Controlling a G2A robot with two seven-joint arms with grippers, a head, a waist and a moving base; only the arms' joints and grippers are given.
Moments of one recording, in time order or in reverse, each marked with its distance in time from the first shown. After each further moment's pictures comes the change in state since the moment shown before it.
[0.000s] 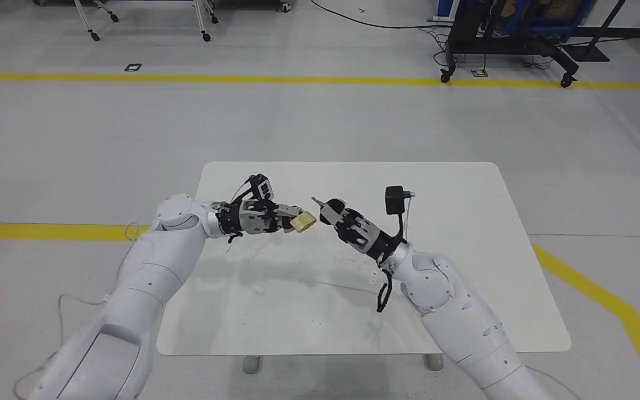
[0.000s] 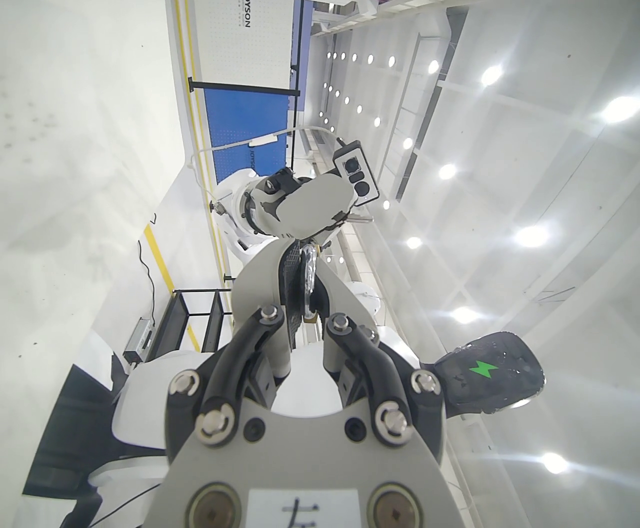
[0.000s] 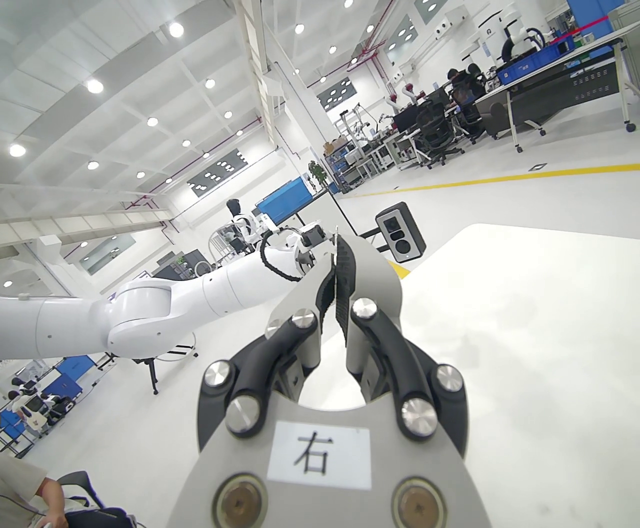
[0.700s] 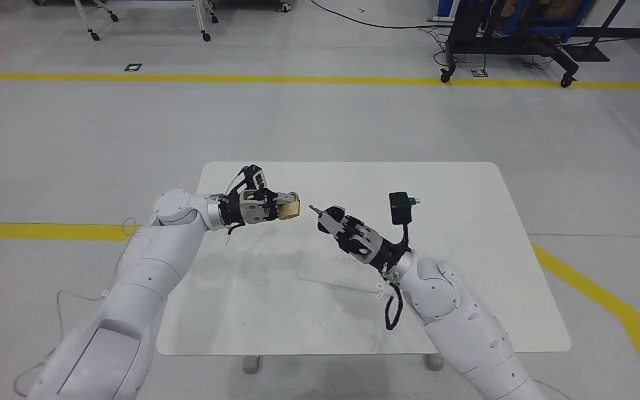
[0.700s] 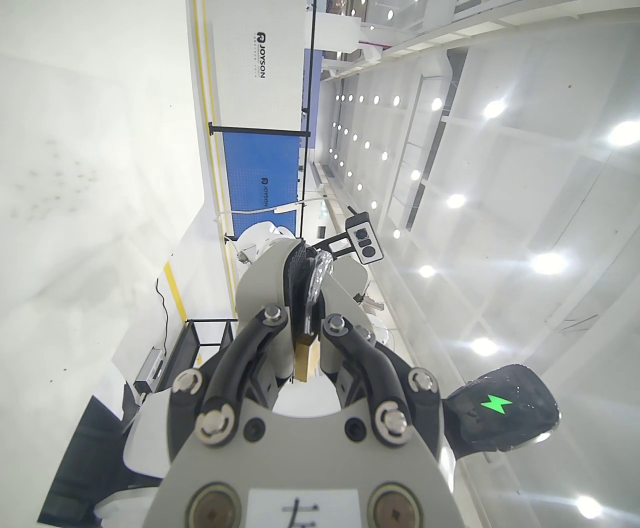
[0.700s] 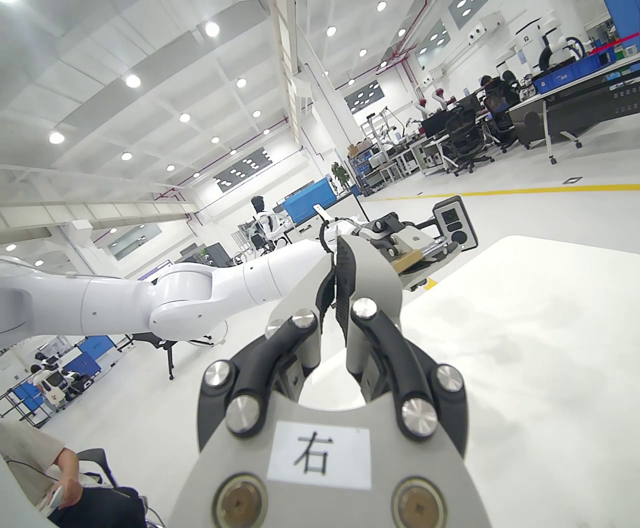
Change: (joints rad) left arm -0.028 -0.010 -0.017 0.030 0.050 -0.025 0.103; right arm -0.067 0.012 0.031 -0.103 0.018 -0.060 0.027
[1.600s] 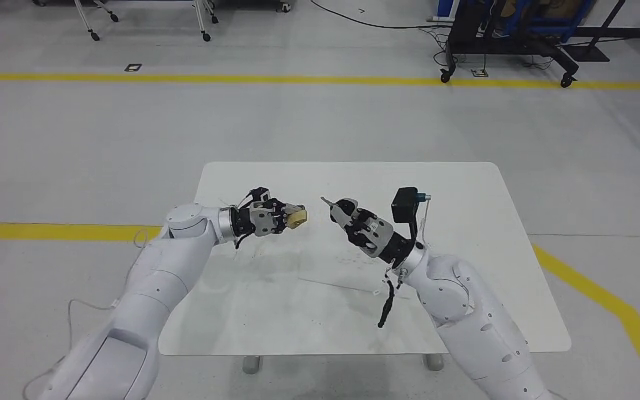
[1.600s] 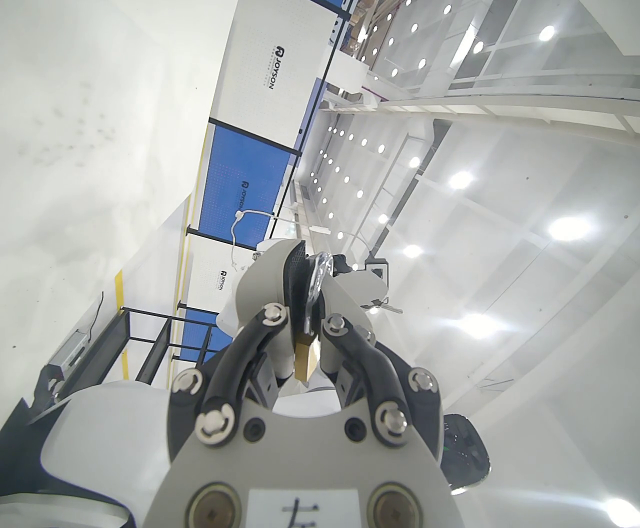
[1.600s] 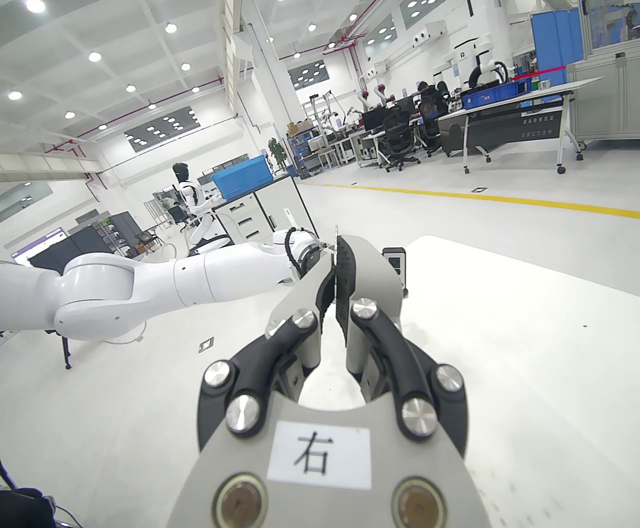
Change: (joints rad) left arm 0.060 -0.016 0.017 -0.007 -0.025 0.229 0.104; right arm -0.058 0.019 0.088 -0.145 -0.250 0.168 0.003
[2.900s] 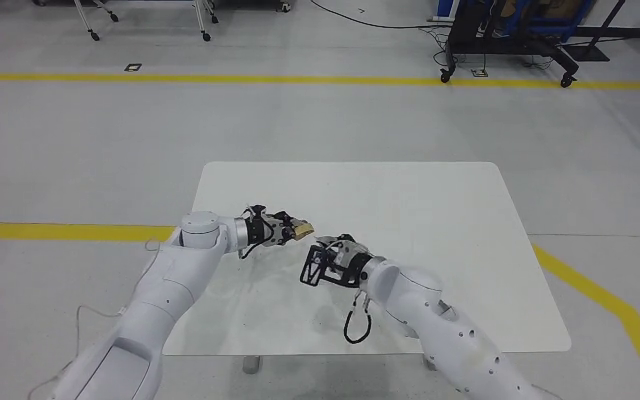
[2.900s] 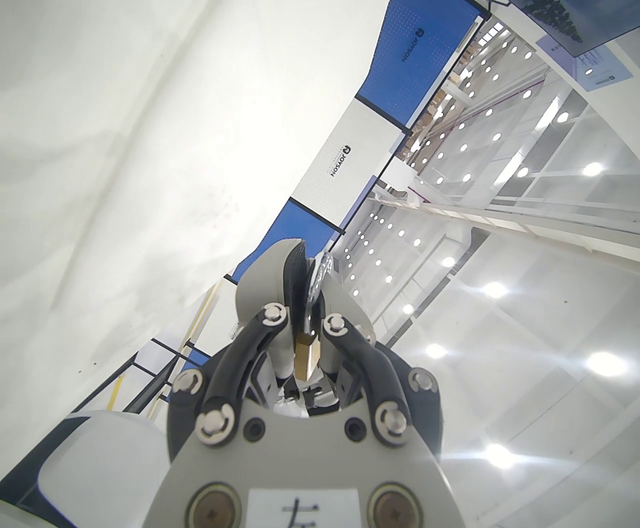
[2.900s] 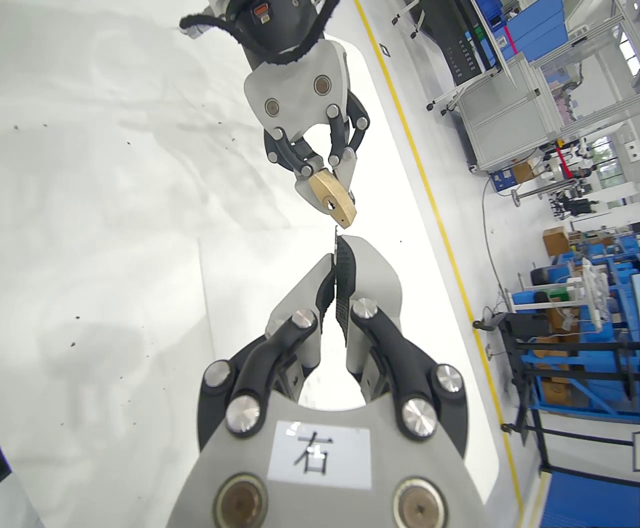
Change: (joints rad) left arm 0.054 -0.003 0.025 -0.073 0.164 0.186 0.332; right arm 0.074 0.017 -0.278 -0.112 -1.207 0.144 0.327
